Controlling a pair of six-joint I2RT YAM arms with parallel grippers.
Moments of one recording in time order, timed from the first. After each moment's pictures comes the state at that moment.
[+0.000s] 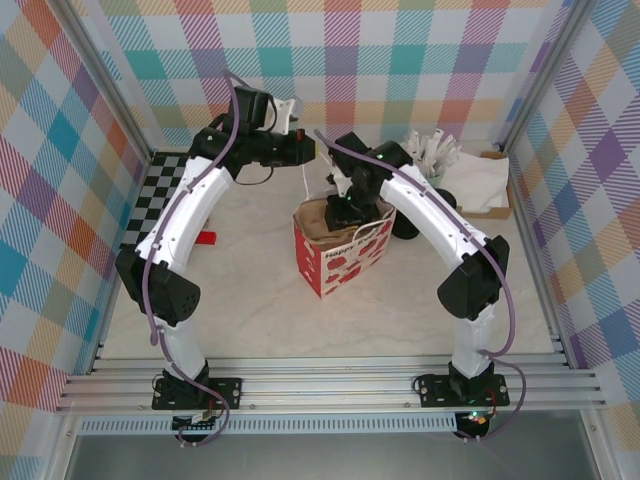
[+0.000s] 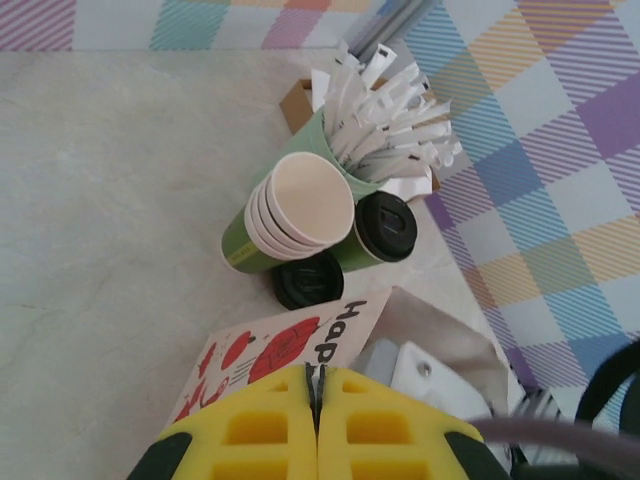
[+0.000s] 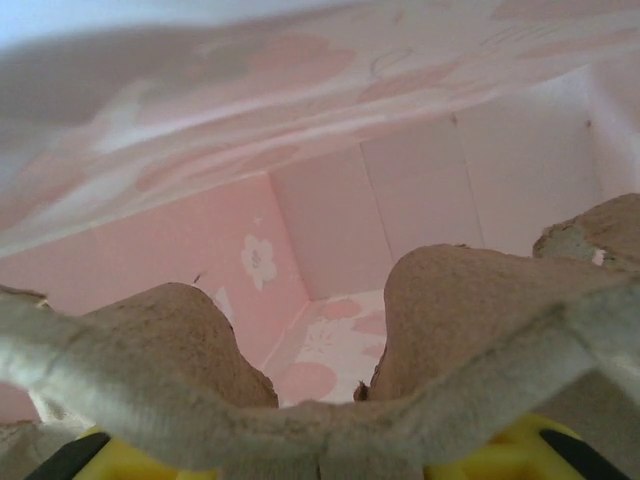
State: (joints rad) left arm -0.40 1.87 2.12 -0.89 0.48 -0.37; right arm 0.67 1.95 2.08 -1.42 -0.18 0.35
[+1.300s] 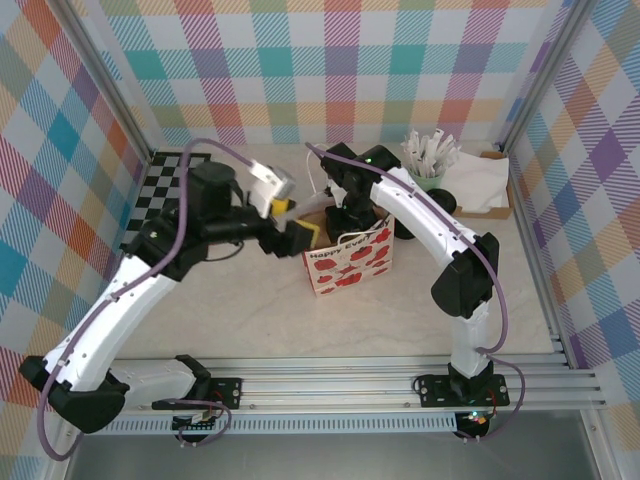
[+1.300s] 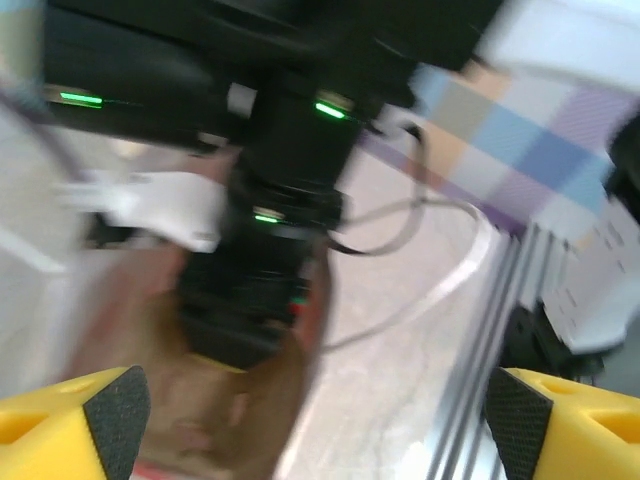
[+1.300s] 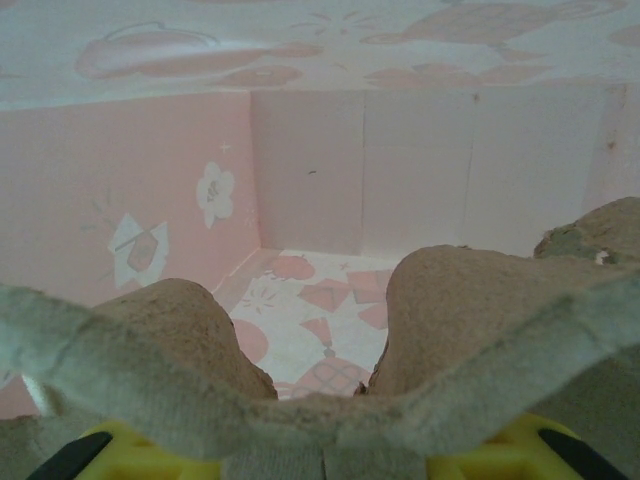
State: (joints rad) left arm -0.69 1.17 1.43 -0.73 0.41 -0.01; right arm 0.69 1.99 2.08 -1.51 -0.14 0.35
